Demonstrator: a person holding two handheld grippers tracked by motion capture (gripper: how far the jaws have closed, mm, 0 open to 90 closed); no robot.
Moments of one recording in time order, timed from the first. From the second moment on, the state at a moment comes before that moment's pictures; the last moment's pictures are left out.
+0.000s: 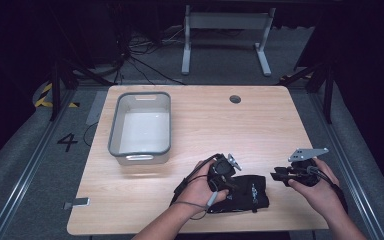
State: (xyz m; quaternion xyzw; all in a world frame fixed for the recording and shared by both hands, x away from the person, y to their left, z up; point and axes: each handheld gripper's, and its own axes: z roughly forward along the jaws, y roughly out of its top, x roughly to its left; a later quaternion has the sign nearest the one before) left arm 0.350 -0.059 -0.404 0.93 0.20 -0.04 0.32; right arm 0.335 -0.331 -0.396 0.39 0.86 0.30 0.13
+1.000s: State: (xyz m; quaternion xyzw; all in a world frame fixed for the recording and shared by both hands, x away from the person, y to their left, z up) left arm 0.349 -0.083 -0.429 0.94 0.19 -0.06 0.28; right arm 0.332 -0.330 -0.393 0.38 0.85 0.35 0.11
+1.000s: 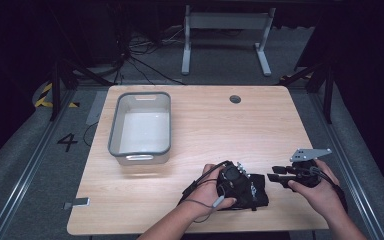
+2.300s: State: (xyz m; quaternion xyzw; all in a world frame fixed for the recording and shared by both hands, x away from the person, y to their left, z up) left arm 0.350 -0.089 -0.438 0.95 0.19 0.04 0.23; right arm 0.331 -0.329 -0.392 0.37 0.85 0.37 0.09
